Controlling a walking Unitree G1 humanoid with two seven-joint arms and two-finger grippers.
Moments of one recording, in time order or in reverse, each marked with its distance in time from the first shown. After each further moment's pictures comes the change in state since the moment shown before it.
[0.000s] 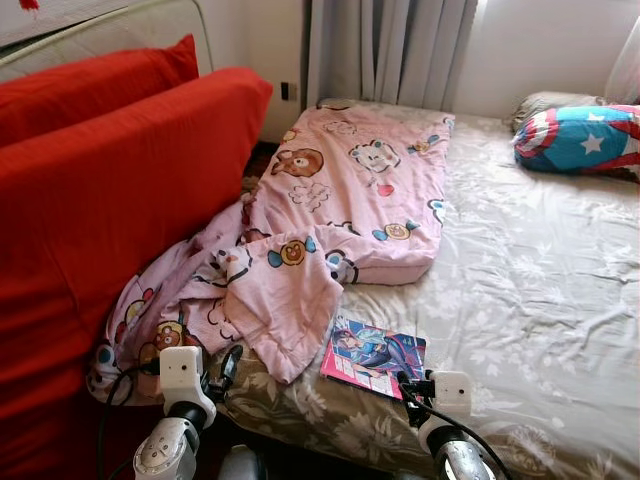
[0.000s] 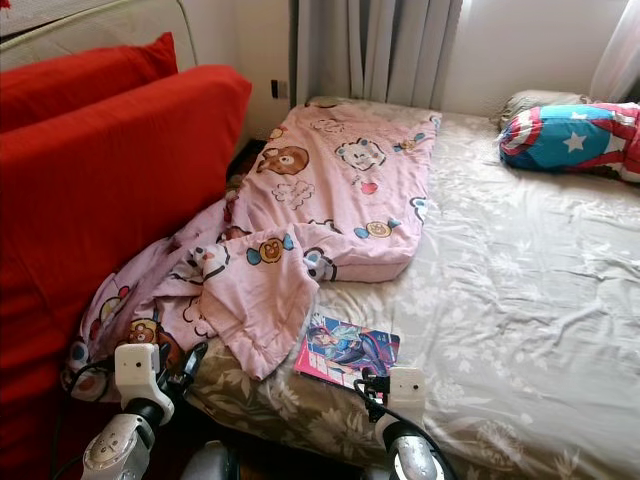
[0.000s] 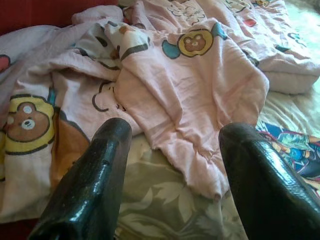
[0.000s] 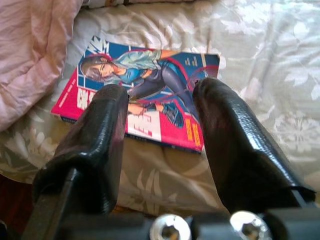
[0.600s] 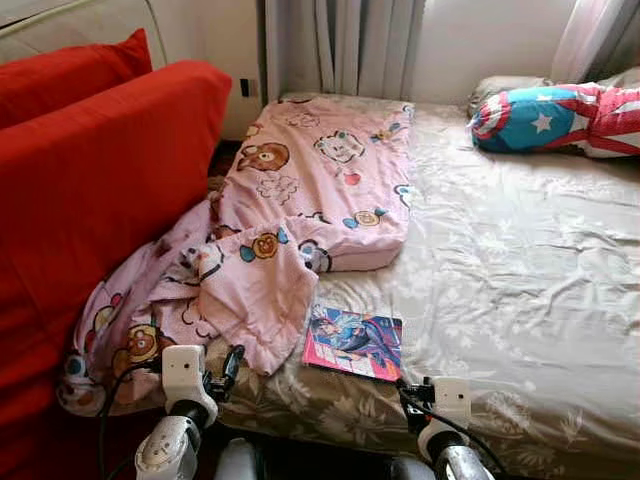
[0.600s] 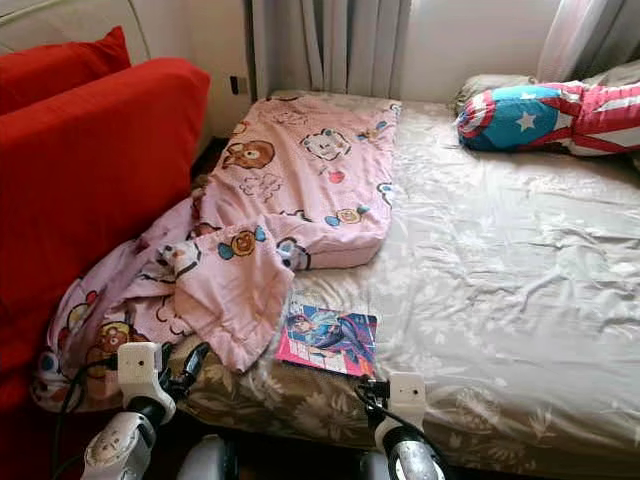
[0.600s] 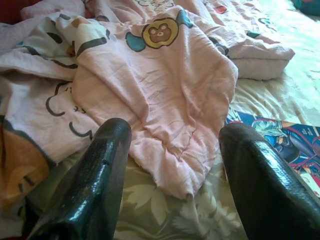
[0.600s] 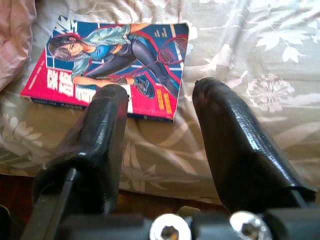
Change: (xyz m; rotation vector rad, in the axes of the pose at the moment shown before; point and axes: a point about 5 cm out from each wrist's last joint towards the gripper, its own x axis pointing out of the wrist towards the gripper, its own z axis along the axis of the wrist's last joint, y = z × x) left arm 0.002 -0.003 0.001 0.008 0.004 -0.012; right arm -0.001 -0.001 -0.007 0.009 0.043 0.025
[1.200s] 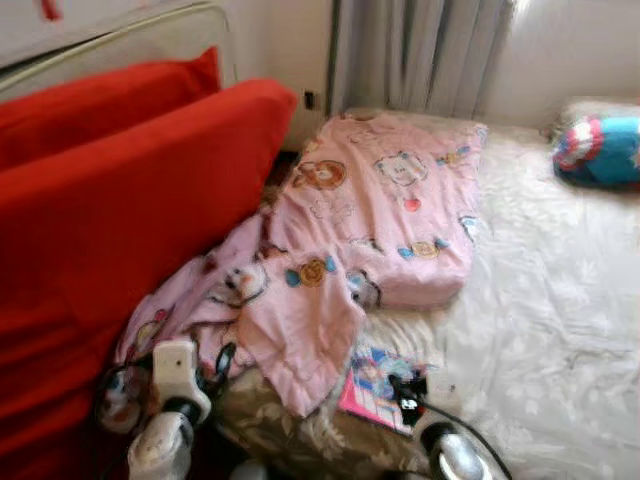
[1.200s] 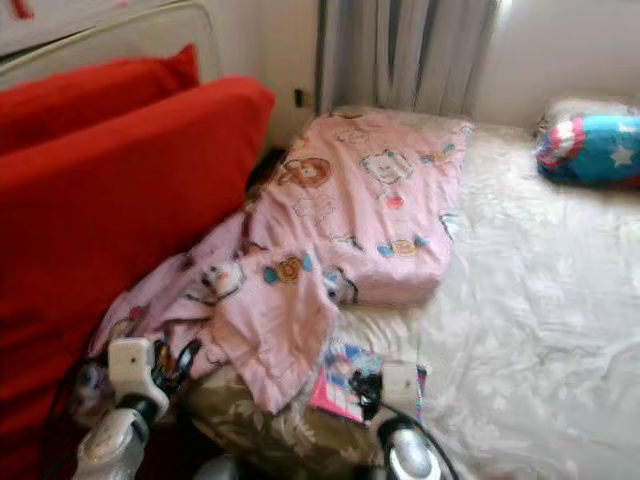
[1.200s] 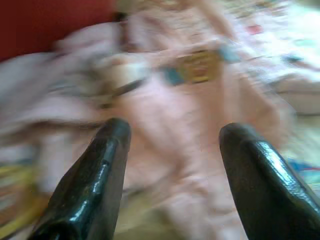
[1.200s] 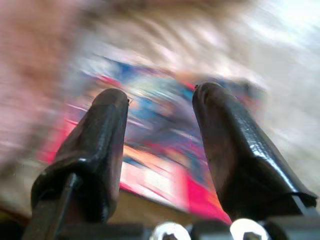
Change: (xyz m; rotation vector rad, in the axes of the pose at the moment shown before) left arm 0.006 -0.016 0.002 -0.013 -0.012 -0.046; right arm -0.003 -0.017 -0.007 0.006 0.052 -0.043
